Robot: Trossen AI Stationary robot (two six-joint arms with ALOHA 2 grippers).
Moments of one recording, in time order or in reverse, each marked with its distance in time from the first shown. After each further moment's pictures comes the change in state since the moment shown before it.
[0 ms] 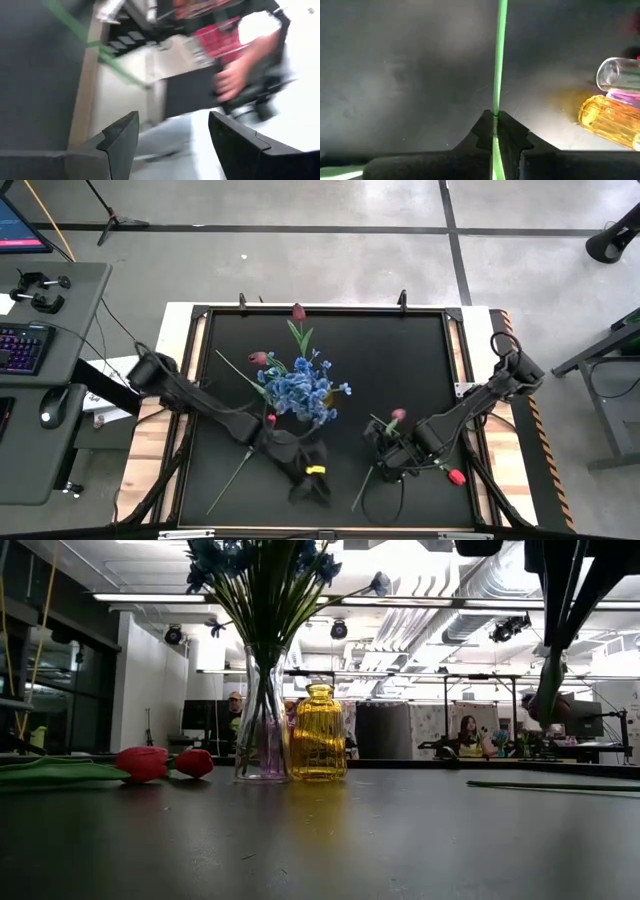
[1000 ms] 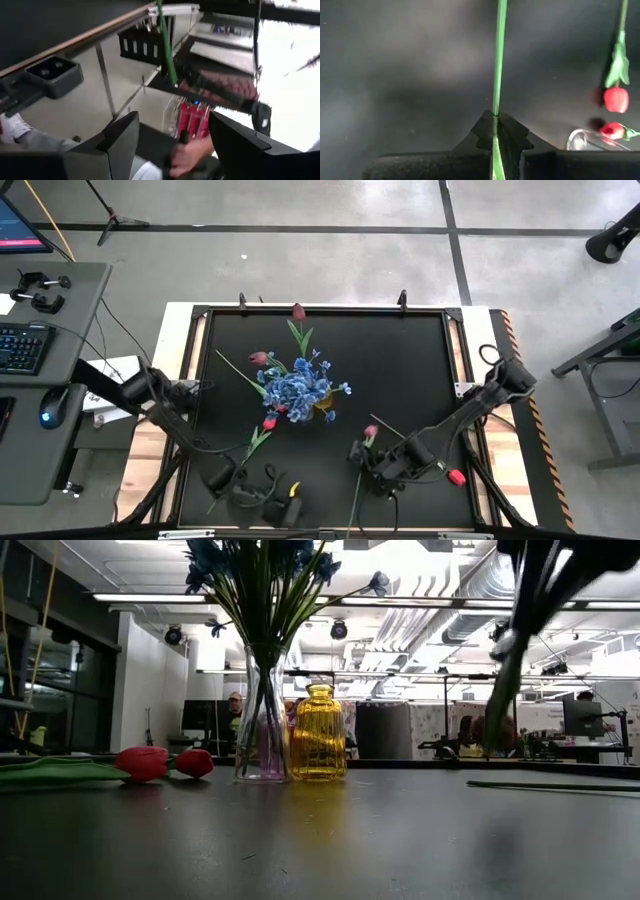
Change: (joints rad) left arm -0.305 0.049 0.038 -0.076 -0.626 -0.826; right arm 0.026 0.102 0.000 0.324 0.000 -0.153
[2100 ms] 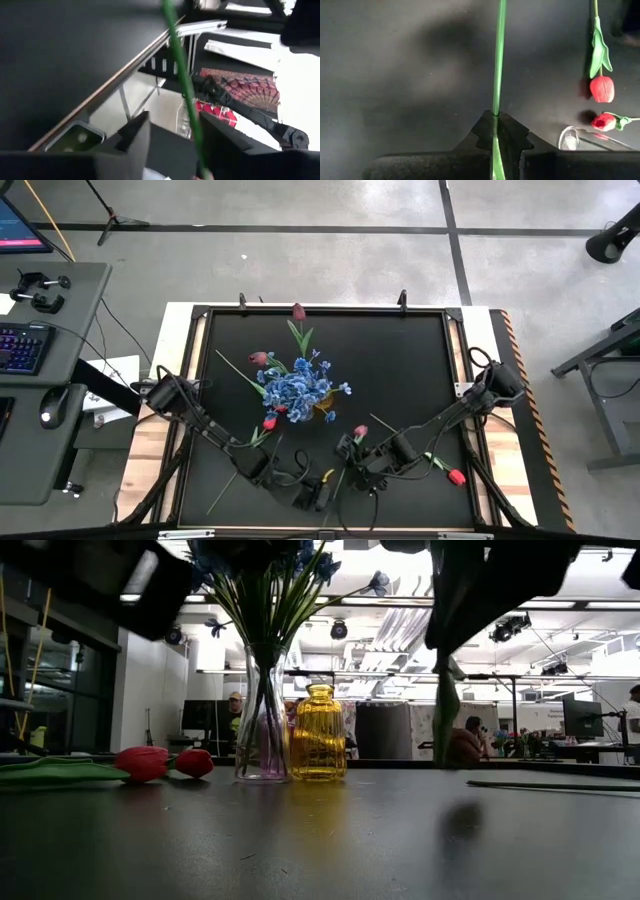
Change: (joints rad) left arm 0.167 0.164 0.000 0.128 0.194 0.114; right arm -0.057 0.068 0.038 0.097 0.014 0.062
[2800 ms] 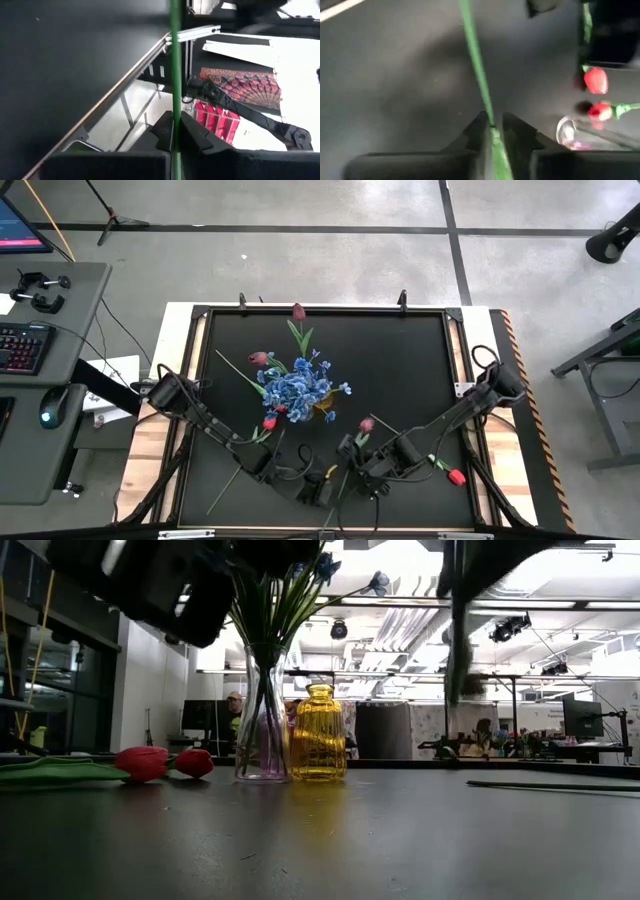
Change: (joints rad) left arm 0.027 0.000 0.000 0.010 0.011 0.070; right arm 0.019 0.000 0.126 -0.161 0.002 0.108
